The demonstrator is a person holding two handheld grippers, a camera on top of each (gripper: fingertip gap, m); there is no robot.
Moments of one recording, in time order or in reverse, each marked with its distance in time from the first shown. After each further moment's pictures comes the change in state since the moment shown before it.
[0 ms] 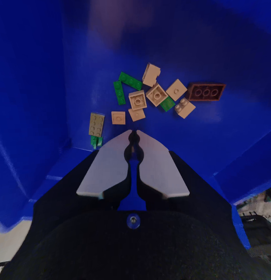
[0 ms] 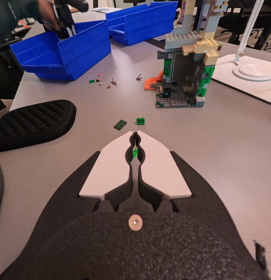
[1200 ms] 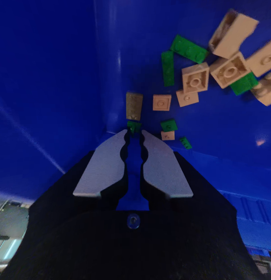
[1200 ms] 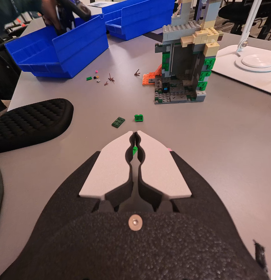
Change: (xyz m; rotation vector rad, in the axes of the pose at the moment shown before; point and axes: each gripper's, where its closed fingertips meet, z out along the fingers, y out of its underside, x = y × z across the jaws) left arm -0.050 0.024 0.004 -0.270 -0.192 0.097; right arm 0.004 0.006 0.003 -0.023 0.002 0.029
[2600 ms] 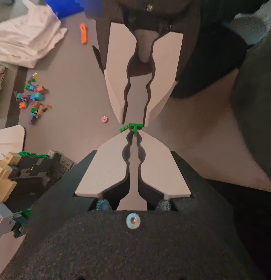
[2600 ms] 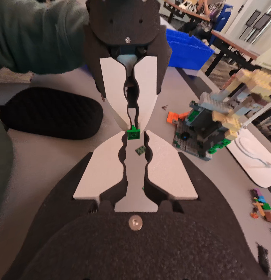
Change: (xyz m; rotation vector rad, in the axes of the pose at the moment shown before) left arm 0.471 -0.235 -0.269 1.259 0.188 1.047; right arm -0.081 -0.054 0.002 0.005 -0.085 -0.452
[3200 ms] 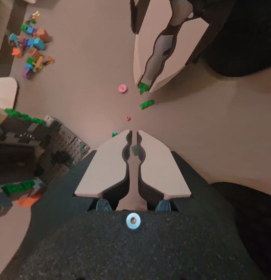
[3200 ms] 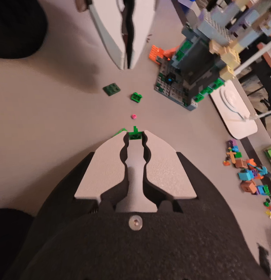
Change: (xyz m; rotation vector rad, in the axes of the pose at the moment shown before) left arm -0.038 0.056 0.026 -0.109 -0.081 -0.165; right arm 0.042 0.104 -0.005 -0.288 0.140 -0.109
